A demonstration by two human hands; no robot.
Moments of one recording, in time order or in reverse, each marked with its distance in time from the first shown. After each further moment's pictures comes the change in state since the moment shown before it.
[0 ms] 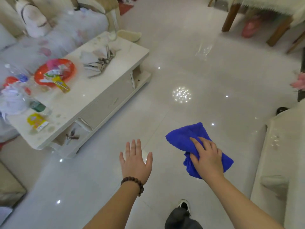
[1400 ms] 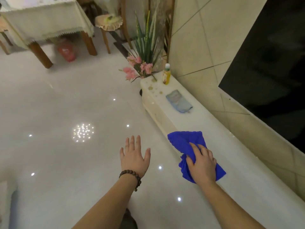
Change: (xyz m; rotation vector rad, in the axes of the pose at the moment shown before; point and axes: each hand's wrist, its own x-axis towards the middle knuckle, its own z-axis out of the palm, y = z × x) left_hand 0.044 0.468 0.077 0.265 -0.285 1.100; right_hand -0.066 0.279 -0.117 0.091 0.260 1.288
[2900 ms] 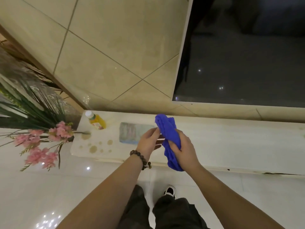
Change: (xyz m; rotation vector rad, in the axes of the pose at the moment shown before) left_hand 0.412 0.257 -0.037 -0.732 -1.105 0.307; right_hand 0.335 -0.083 -0.007 0.697 0.419 0.598
